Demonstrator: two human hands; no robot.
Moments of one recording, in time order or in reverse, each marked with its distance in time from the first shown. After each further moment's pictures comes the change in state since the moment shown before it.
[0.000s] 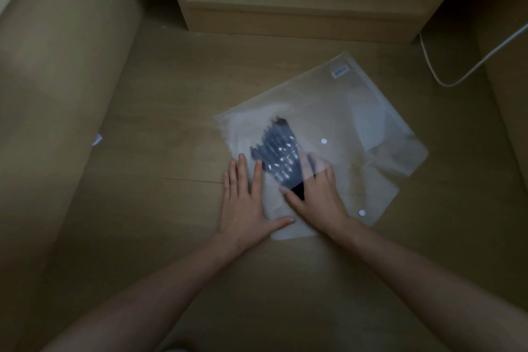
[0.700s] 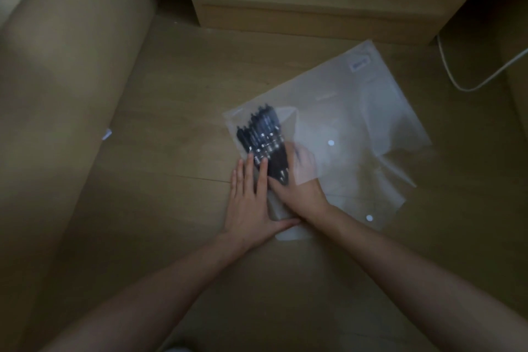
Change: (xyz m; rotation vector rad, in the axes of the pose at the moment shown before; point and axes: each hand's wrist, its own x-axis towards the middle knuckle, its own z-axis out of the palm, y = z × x) left_hand 0.001 -0.006 0.004 -0.101 0.074 0.048; right_hand 0.041 -0.040 0.014 0.302 0.062 -0.101
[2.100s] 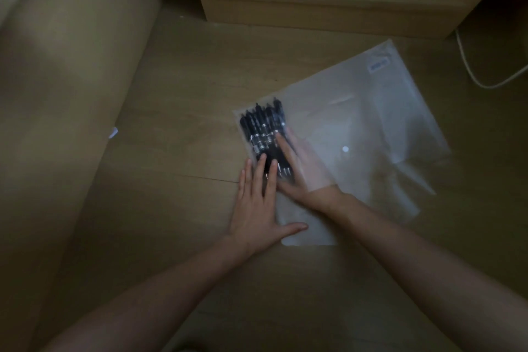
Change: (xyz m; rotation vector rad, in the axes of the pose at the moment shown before) left_hand 0.000 -0.010 0.007 0.104 0.002 0.063; right_hand 0.016 0.028 0.006 -0.176 -0.262 -0.268
